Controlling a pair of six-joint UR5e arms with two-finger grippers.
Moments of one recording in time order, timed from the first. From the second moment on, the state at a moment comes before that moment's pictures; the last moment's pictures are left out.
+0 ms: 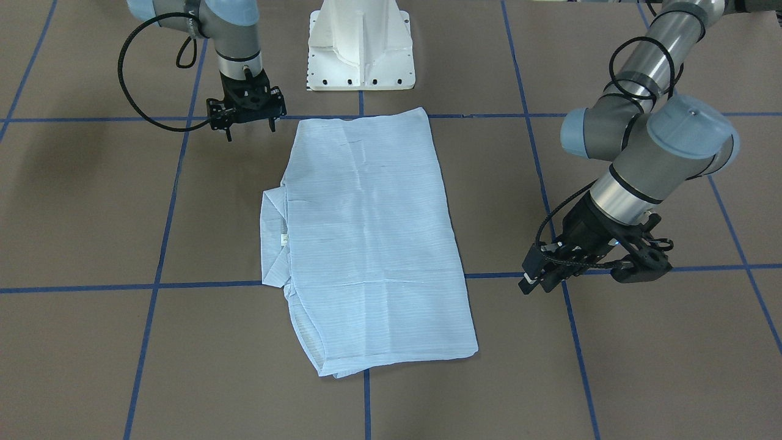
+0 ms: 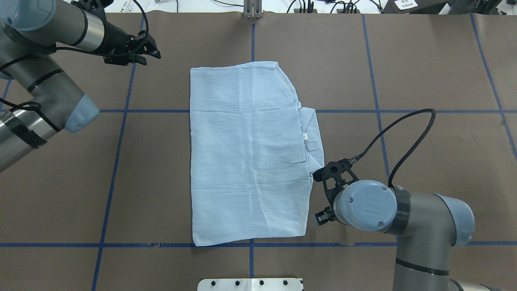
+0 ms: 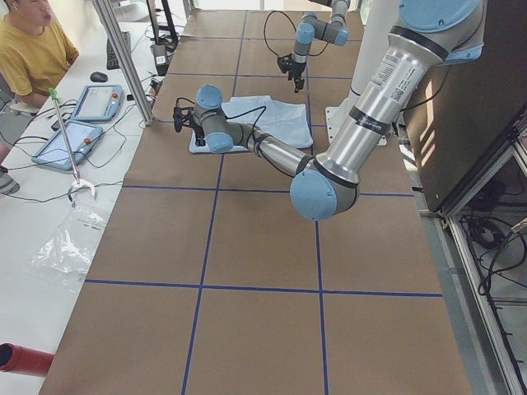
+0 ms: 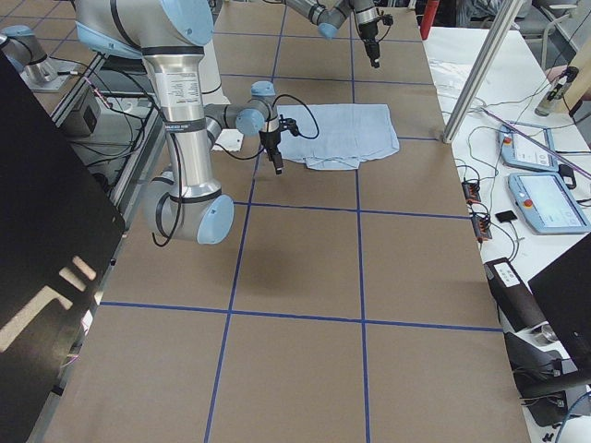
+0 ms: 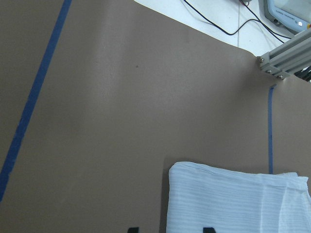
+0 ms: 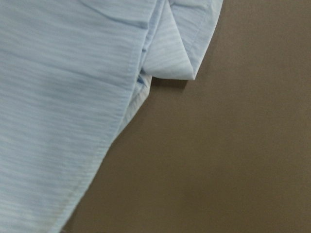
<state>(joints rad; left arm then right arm) -0.97 -2.11 -1.42 -2.32 -2.10 -1.34 0.29 -1.28 2.05 -1.68 1.63 1.05</state>
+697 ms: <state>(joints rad) -0.97 -2.10 -1.43 -2.31 -2.11 -1.34 0.21 -1.18 1.98 -1.51 1.62 2.17</state>
